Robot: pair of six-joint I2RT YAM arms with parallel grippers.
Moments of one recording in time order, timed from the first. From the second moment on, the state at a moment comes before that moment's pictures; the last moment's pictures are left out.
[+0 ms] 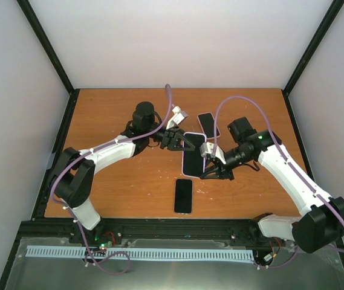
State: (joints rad) left arm -0.60 1.67 1.11 0.53 1.41 -0.67; right arm 0.40 1.25 1.13 -1.19 -0.96 -1.01
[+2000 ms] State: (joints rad) left arm -0.57 1.76 1.35 -0.03 1.35 -0.27; right arm 0.28 1.26 1.11 -0.87 -0.83 -0.49
